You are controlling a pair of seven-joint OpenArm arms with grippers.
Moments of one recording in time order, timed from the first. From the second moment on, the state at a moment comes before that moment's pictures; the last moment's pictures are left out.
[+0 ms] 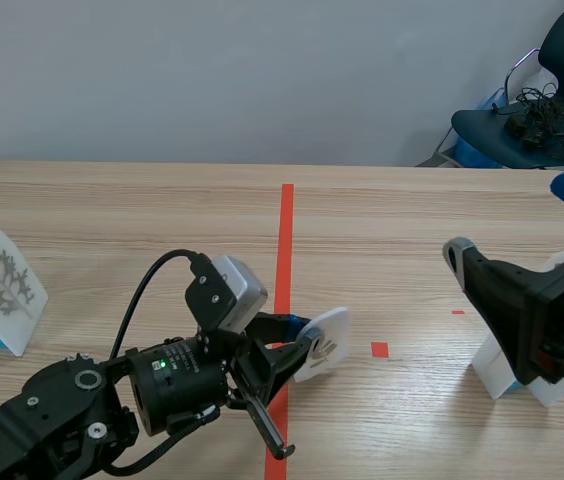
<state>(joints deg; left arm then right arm) 4.1 -14.4 29.5 71.2 2.1 -30.7 -22.6 -44.7 32.4 14.8 122.5 19.9 22.3 2.8</state>
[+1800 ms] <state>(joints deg) 38.7 -21.0 -25.7 119.8 -30.2 -45.0 -4.7 -44.7 32.4 14.8 122.5 19.9 22.0 2.8</state>
